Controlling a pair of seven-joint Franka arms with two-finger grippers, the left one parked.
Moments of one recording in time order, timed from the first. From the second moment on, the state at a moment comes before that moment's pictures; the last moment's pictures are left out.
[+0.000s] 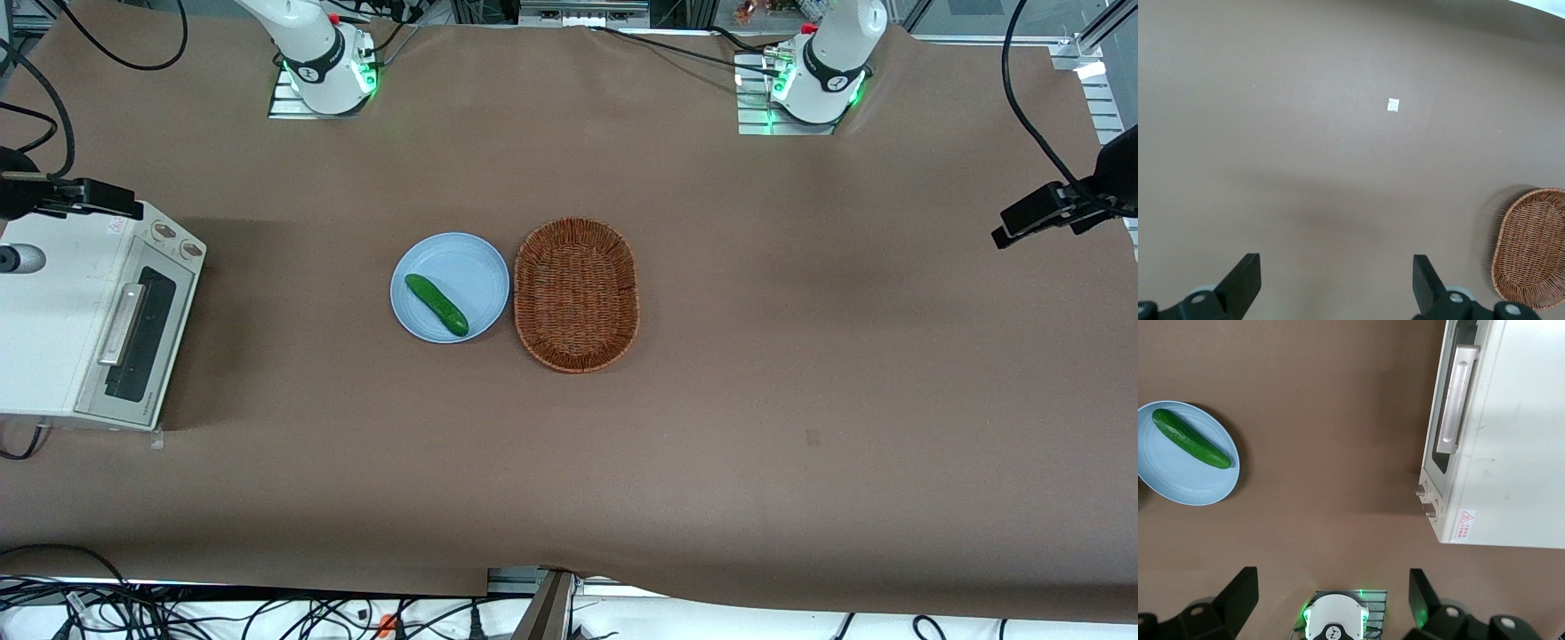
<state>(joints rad) 0.12 0.22 -0.20 -1.37 0.01 1.29 -0.07</state>
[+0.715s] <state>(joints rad) 0.14 0.31 -0.20 -1.37 0.01 1.30 -0.09</state>
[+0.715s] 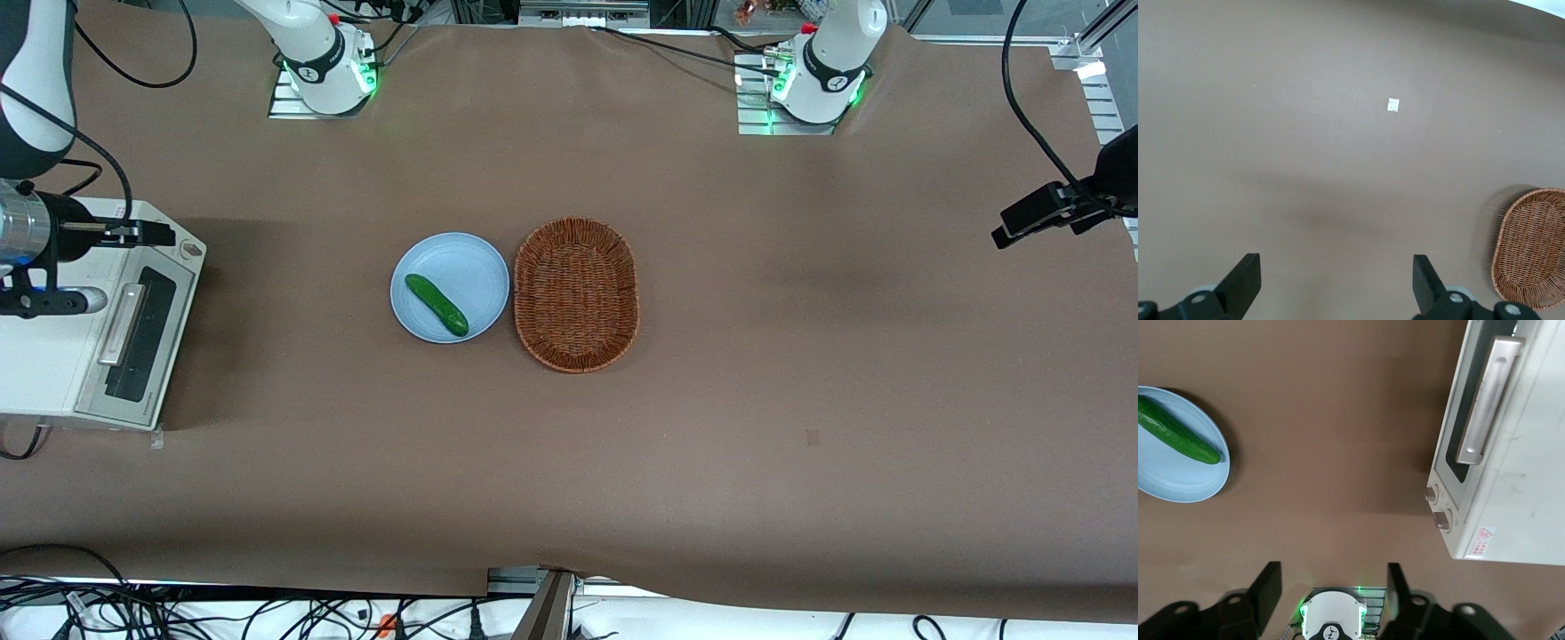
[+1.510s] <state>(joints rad) 0.15 0.40 -0.20 -1.38 -0.08 1.38 -0.26</state>
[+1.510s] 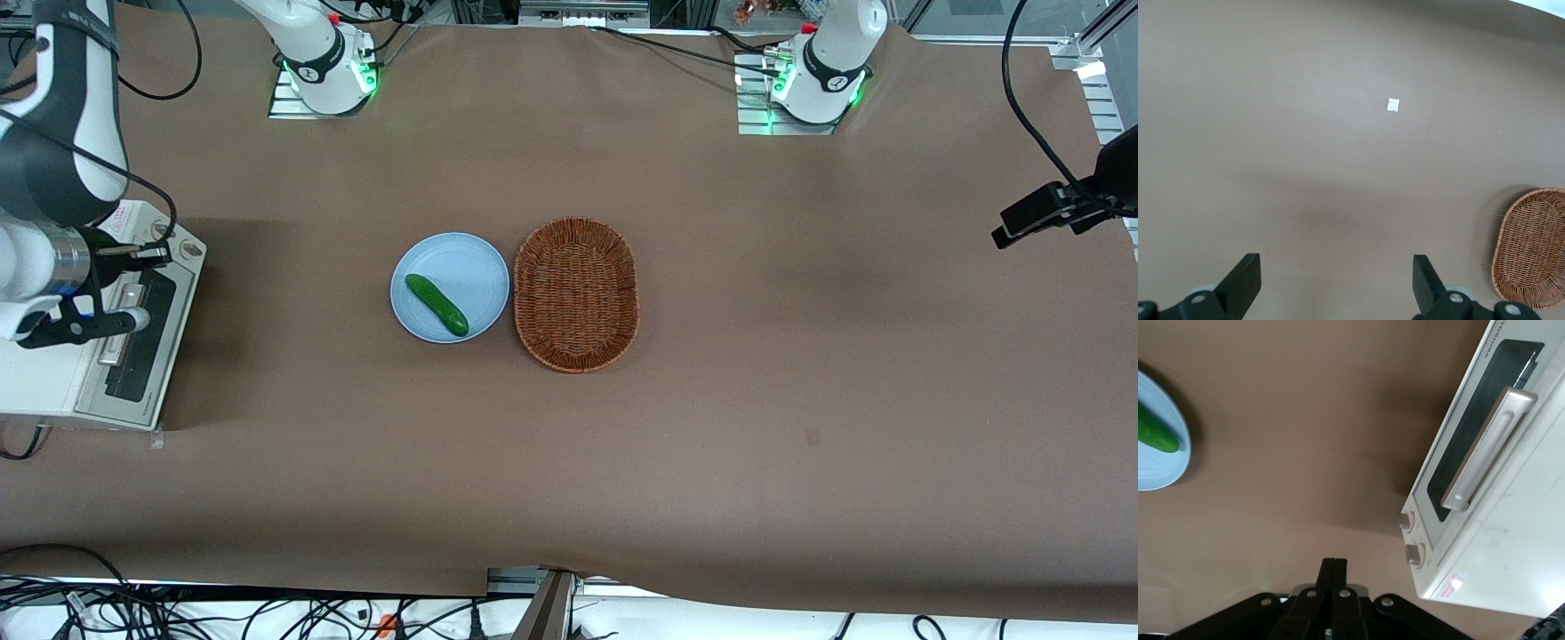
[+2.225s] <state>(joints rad) 0.10 0.46 -0.21 -1.50 -0.25 1.59 -0.43</state>
